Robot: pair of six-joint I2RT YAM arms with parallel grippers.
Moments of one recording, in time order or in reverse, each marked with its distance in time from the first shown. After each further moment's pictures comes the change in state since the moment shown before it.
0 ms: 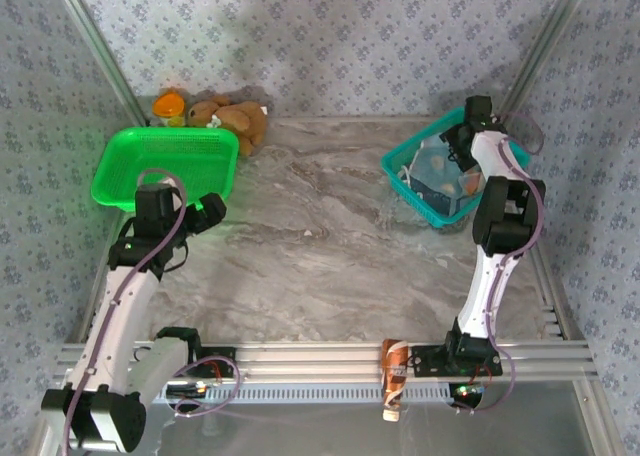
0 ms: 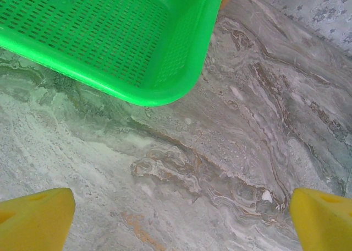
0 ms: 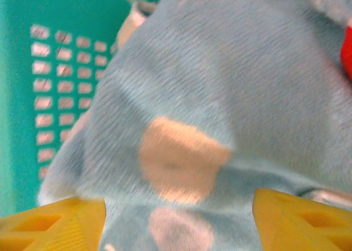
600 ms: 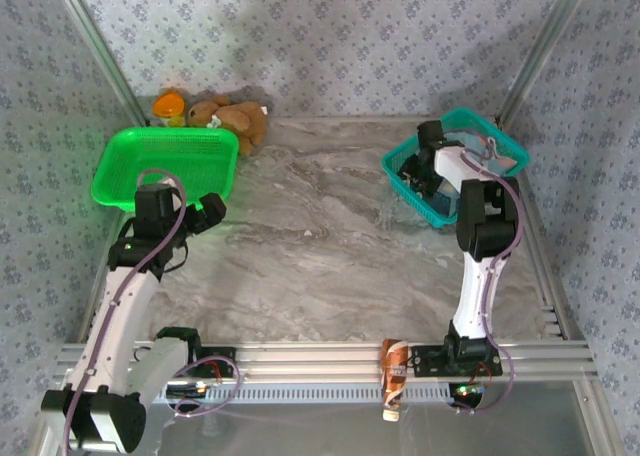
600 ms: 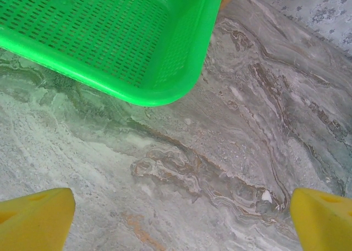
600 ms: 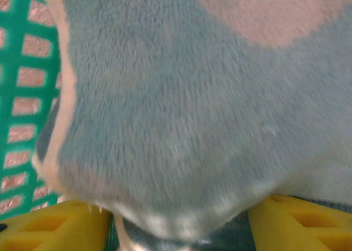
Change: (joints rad) left arm -0.001 0.001 0.000 0.000 -0.003 0.000; right arm 0.185 0.008 -0.177 -0.021 -0.016 -0.193
